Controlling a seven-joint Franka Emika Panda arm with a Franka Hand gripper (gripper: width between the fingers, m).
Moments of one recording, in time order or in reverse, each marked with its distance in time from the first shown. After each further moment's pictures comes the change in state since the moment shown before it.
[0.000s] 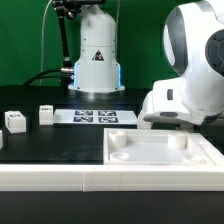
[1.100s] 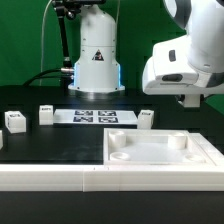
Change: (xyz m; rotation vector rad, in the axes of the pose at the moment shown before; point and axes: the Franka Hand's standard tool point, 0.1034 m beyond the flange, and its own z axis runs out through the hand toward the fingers) arm -0.025 0.002 -0.080 0.032 0.086 -0.062
